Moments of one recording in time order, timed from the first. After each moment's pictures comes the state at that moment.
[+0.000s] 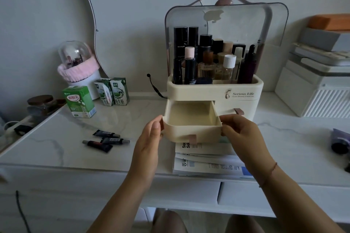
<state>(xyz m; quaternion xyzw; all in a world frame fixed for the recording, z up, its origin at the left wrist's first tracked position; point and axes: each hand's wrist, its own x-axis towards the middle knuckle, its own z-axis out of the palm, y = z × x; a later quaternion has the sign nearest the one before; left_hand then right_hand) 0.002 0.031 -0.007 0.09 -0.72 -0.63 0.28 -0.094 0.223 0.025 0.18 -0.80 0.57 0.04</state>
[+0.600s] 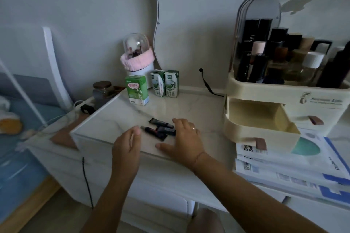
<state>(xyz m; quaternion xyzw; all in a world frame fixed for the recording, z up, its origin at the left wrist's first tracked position) 0.092 -0.110 -0.050 0.31 -0.78 -0.38 0.39 -0.027 0.005 -0.018 0.43 -0.87 0.26 -0.02</state>
